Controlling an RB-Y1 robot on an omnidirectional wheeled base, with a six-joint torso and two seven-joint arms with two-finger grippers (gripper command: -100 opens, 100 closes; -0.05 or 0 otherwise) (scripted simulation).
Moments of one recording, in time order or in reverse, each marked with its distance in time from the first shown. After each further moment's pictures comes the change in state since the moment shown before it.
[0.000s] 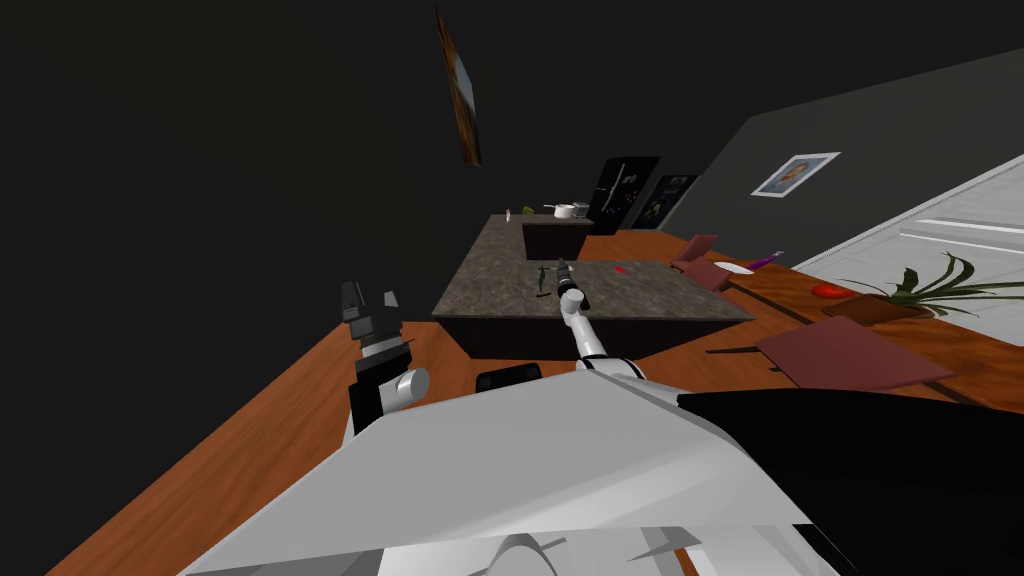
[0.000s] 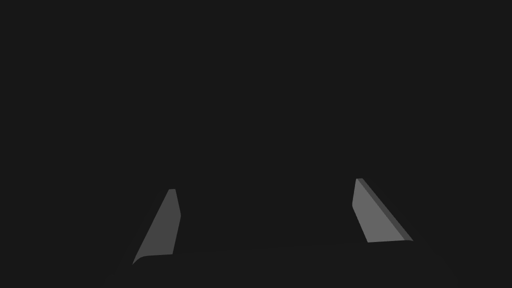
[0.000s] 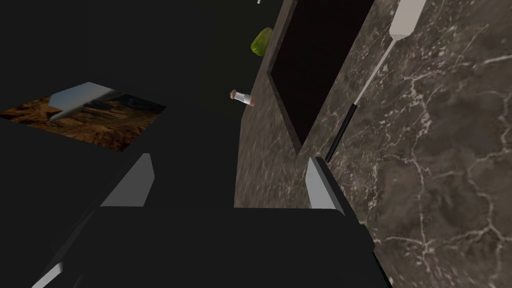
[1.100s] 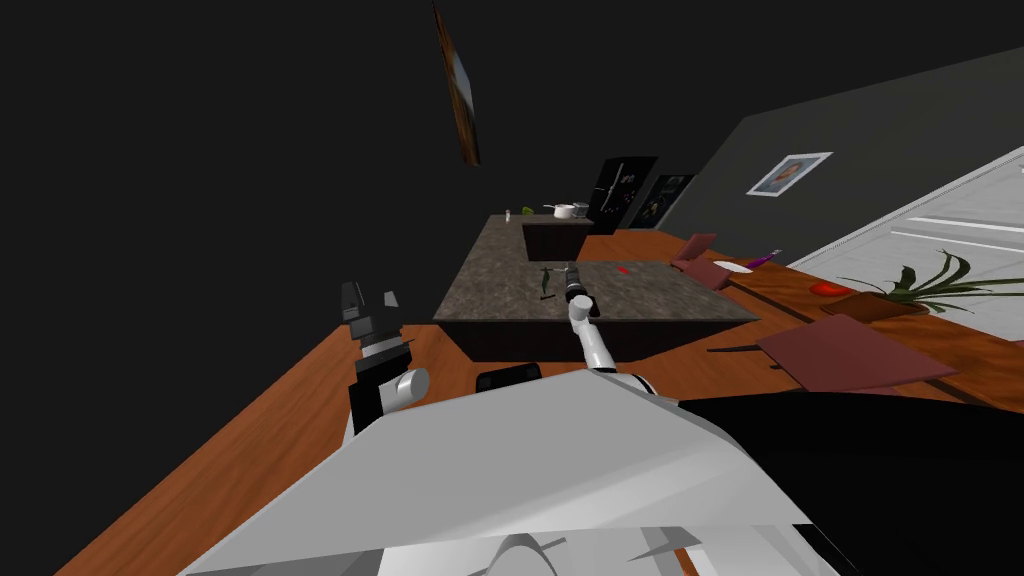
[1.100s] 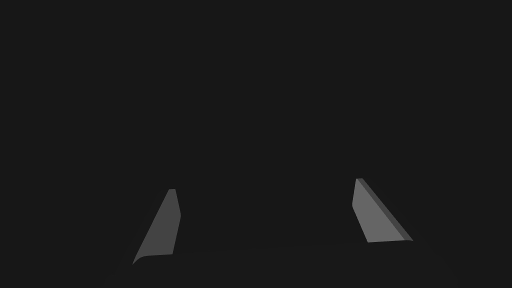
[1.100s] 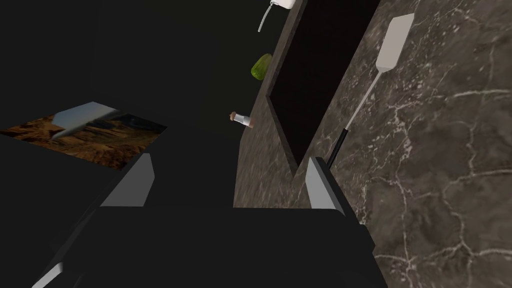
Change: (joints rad) left arm 0.000 0.000 0.000 0.000 0.000 0.000 0.000; right arm 0.122 -0.002 -0.027 -0.131 0.073 -0.010 -0.072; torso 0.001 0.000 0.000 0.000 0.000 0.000
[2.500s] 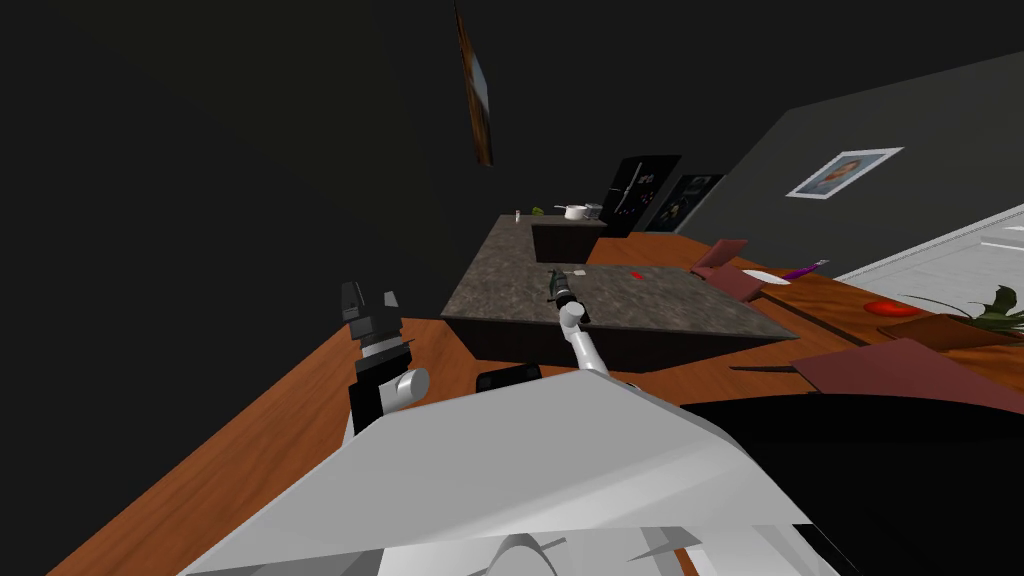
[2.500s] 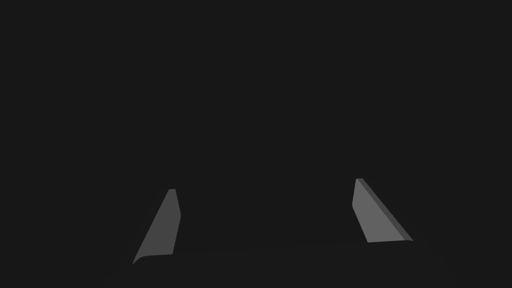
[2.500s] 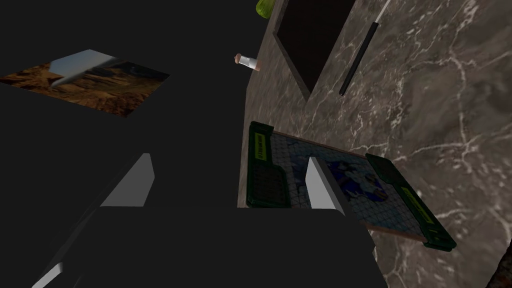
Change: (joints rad) left arm 0.000 0.000 0.000 0.000 0.000 0.000 0.000; right arm 0.067 0.067 0.092 -0.051 -0.078 0.024 0.078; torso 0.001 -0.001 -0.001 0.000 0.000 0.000
